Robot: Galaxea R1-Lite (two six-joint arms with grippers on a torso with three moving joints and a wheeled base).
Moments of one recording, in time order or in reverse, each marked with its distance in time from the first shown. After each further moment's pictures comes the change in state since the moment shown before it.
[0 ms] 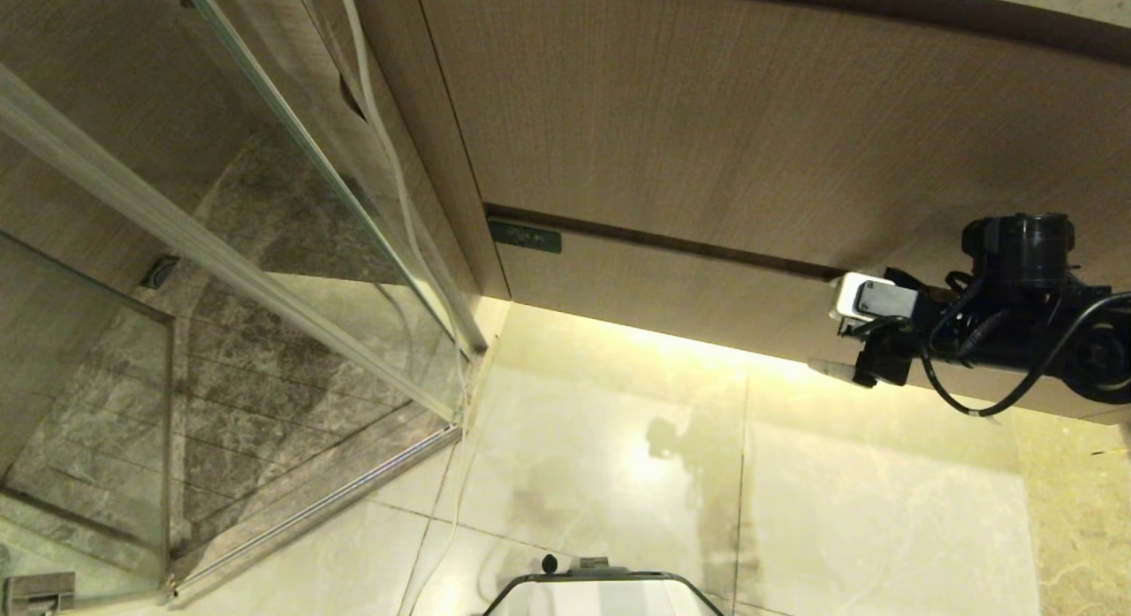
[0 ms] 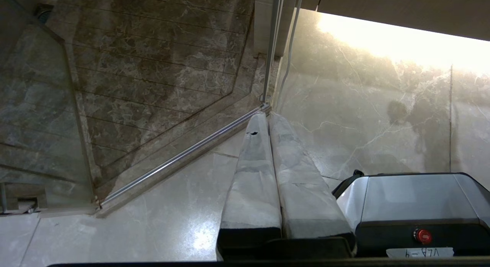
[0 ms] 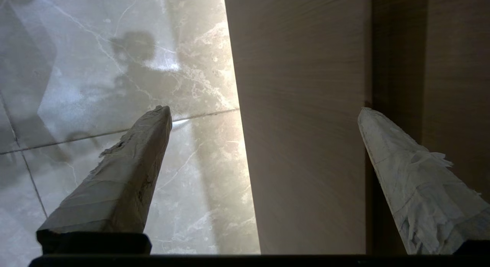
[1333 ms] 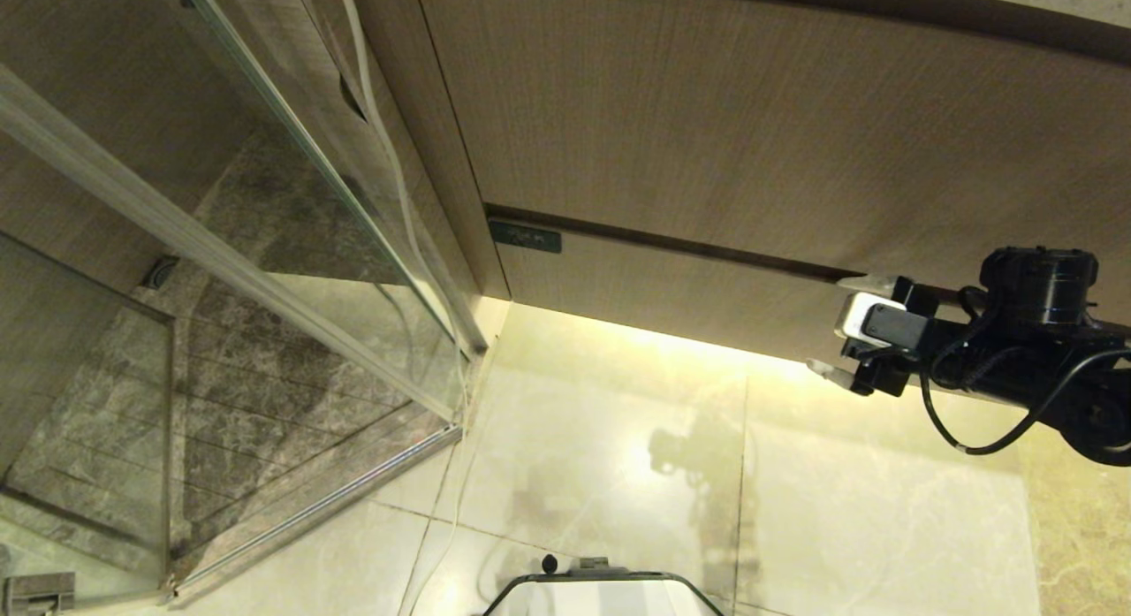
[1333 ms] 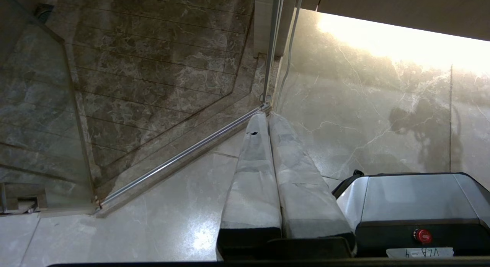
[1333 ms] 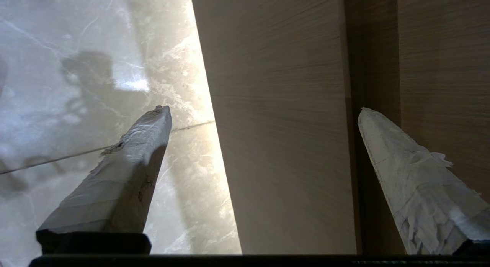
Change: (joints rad) left arm 0.000 0.000 0.000 0.000 0.001 0.000; right arm 0.000 0.010 0.183 -0.349 -0.004 0.016
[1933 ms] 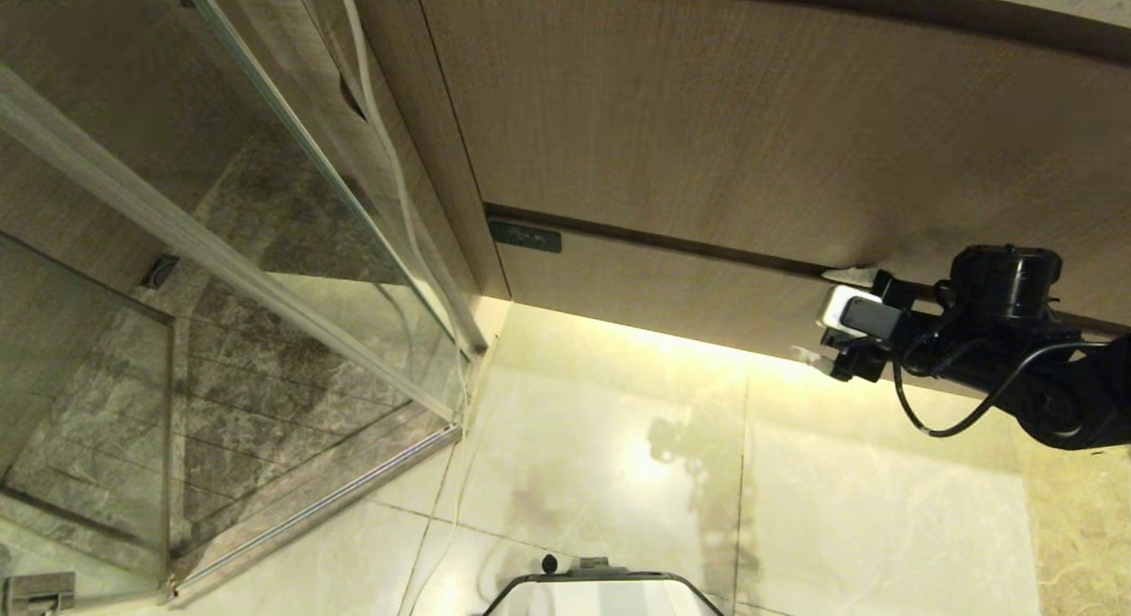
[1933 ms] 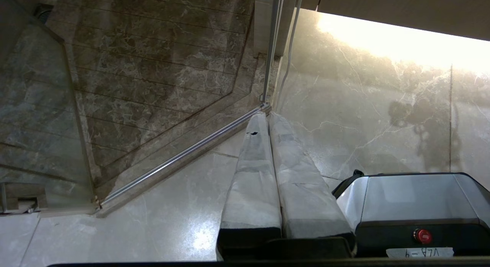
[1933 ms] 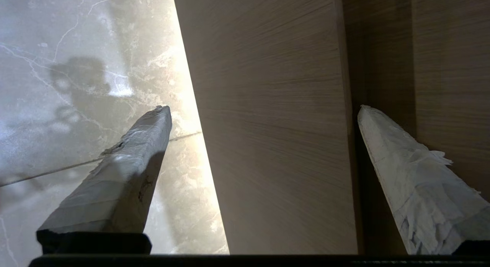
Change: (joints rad) left arm 0.001 0.000 0.000 0.000 0.000 0.000; right arm 0.000 0.101 -0.075 -0.073 -0.002 0.009
